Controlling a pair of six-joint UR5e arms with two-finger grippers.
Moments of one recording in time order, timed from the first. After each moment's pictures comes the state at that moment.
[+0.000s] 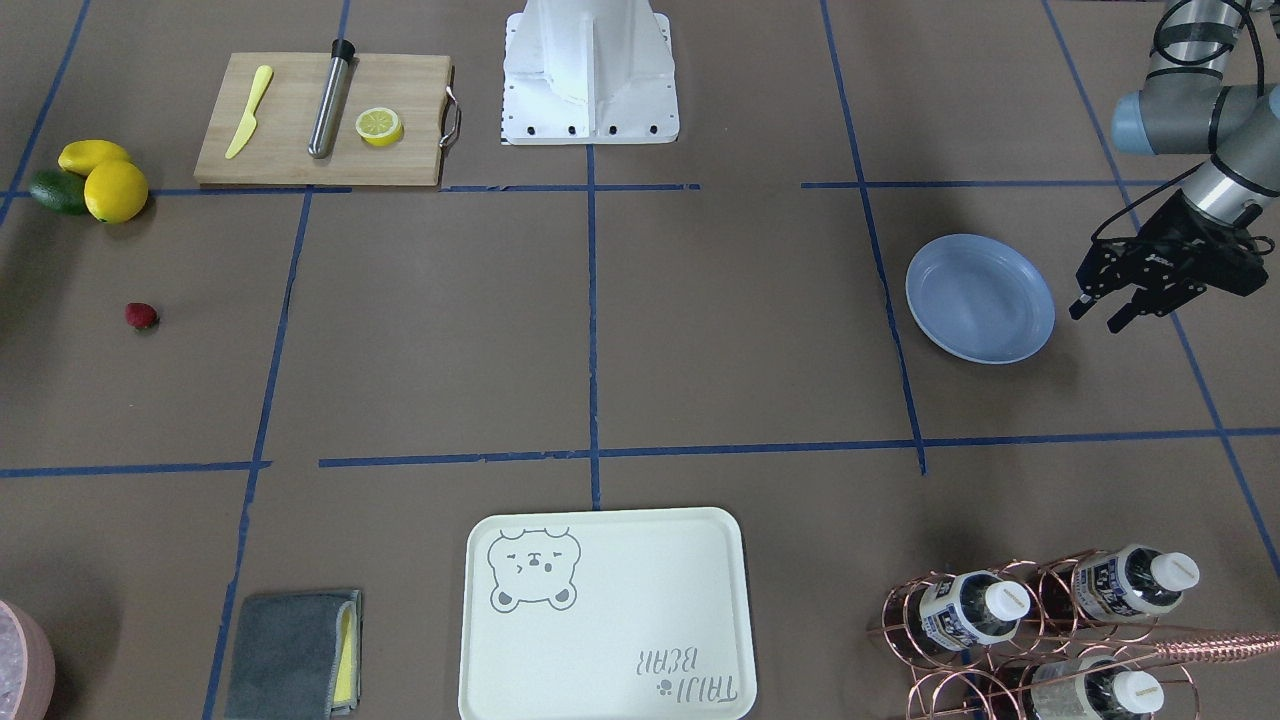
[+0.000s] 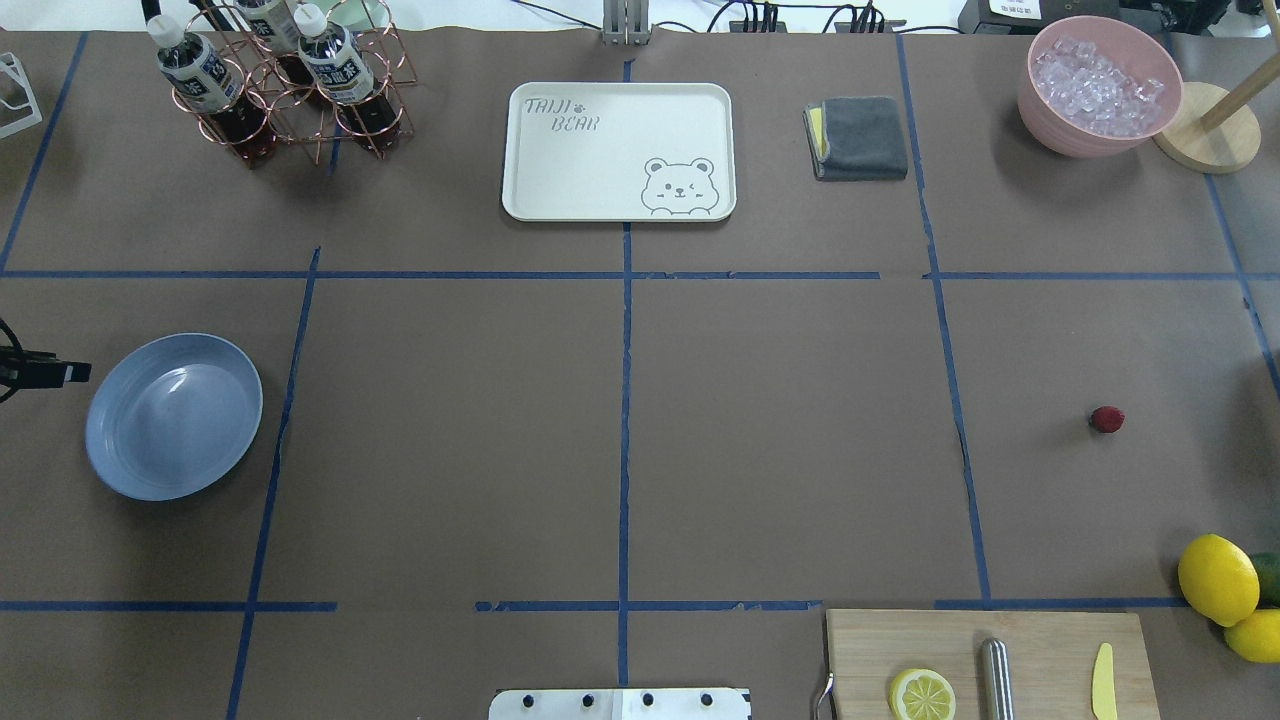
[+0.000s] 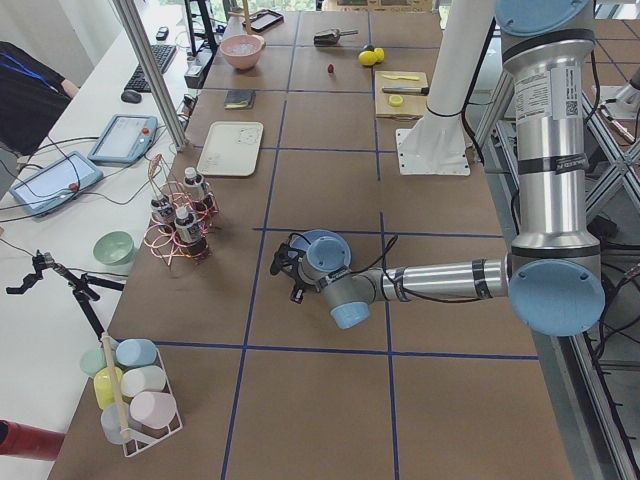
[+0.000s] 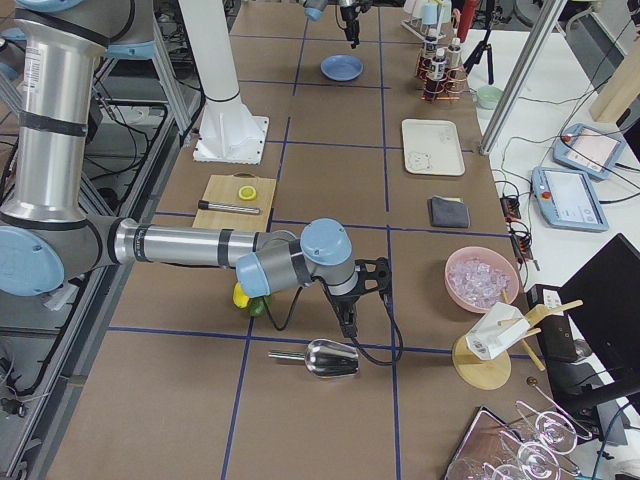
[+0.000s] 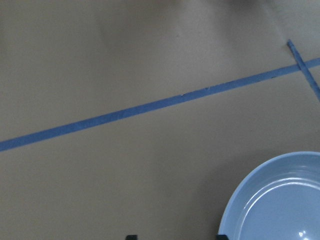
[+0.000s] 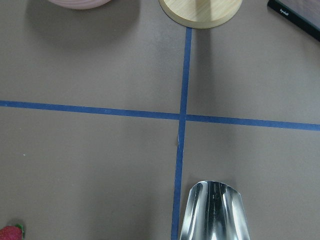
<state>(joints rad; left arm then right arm) -0.99 -1.43 -1.45 -2.81 -2.15 -0.76 1.54 -1.77 1.74 -1.20 2.33 0.19</state>
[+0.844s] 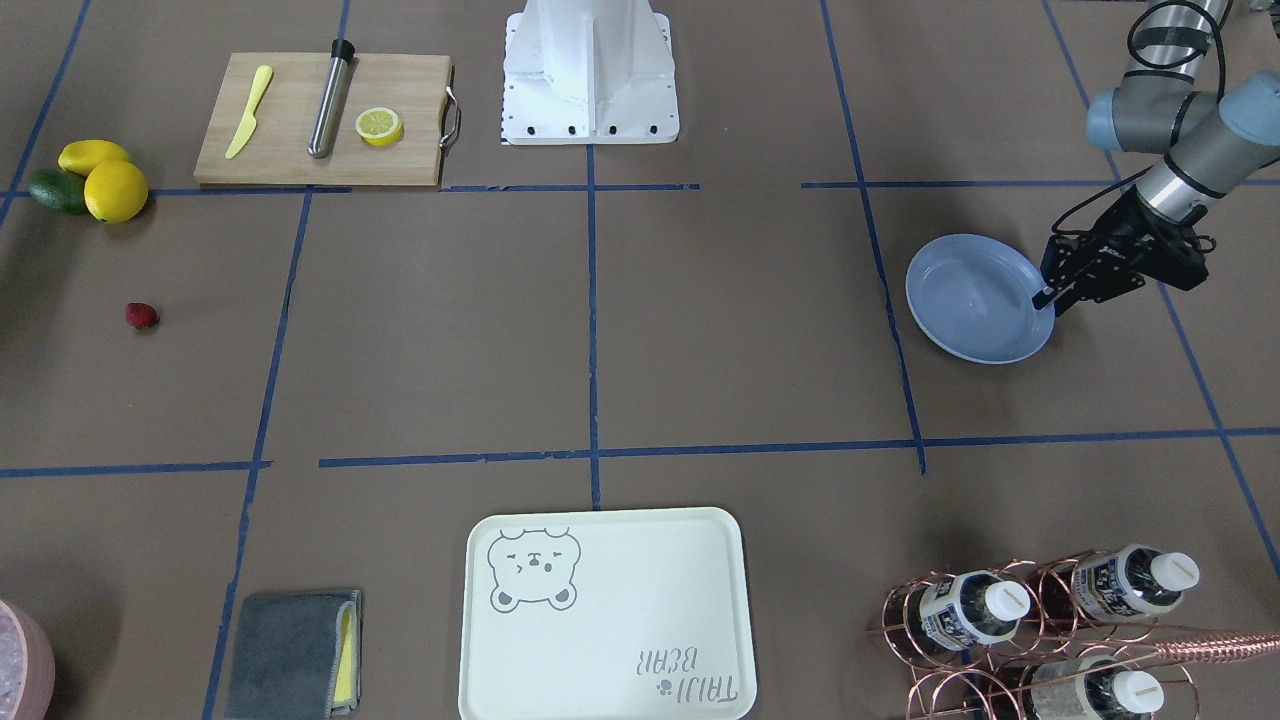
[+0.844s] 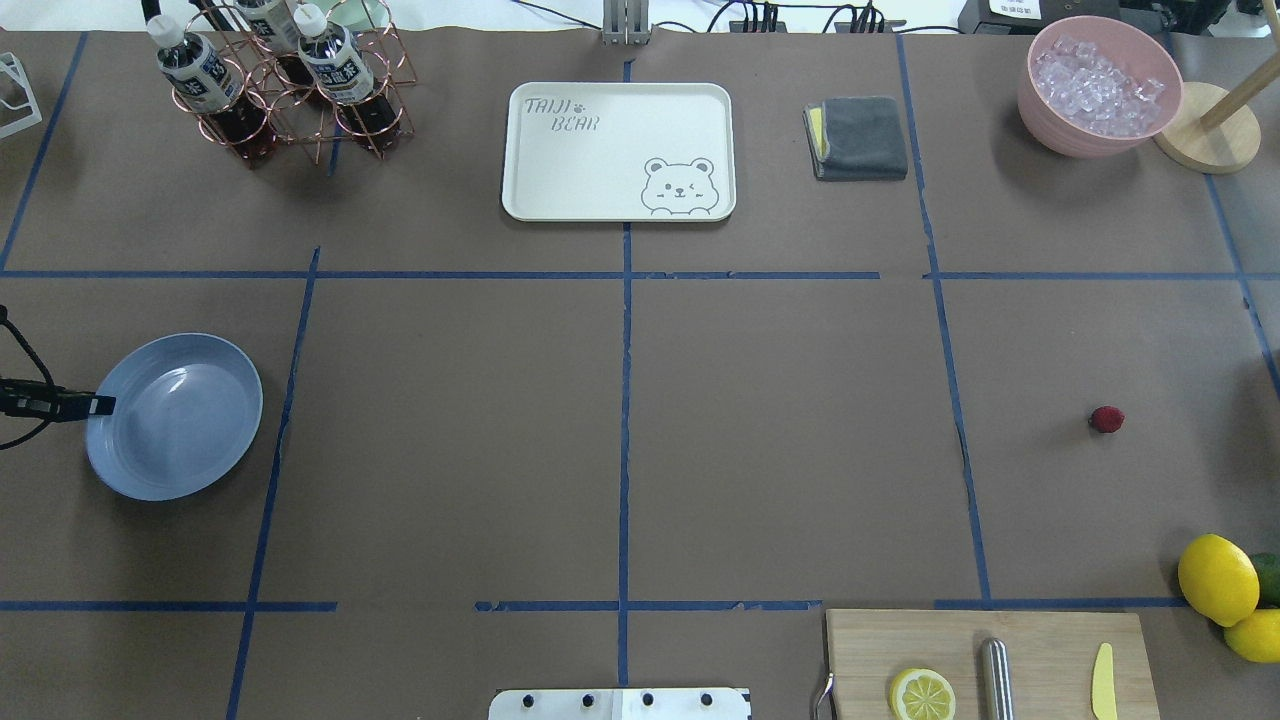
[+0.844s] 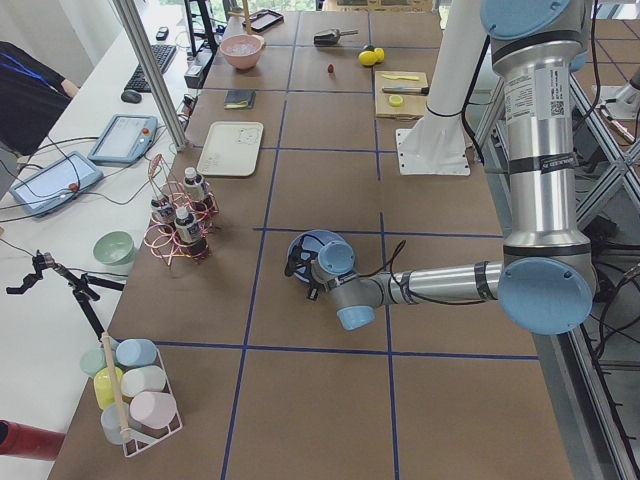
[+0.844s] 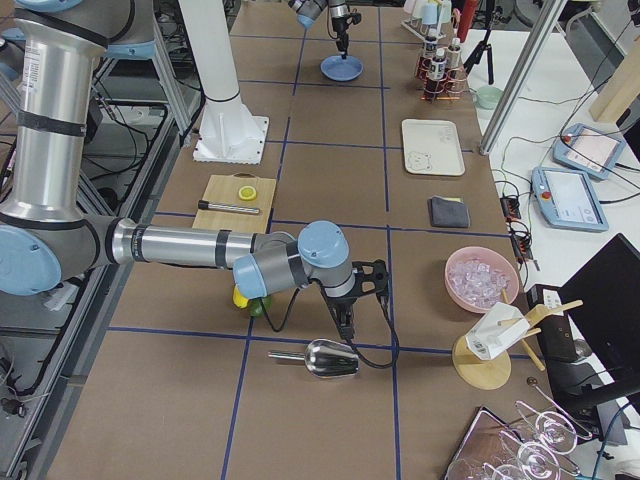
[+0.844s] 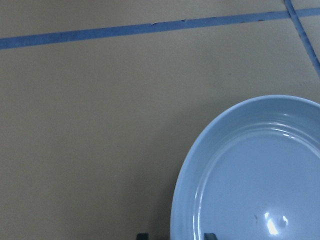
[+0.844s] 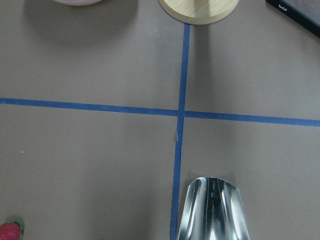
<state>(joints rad) -0.91 -1.43 -1.43 -2.87 -2.14 -0.83 1.54 -1.77 1.74 -1.20 2.33 0.19</state>
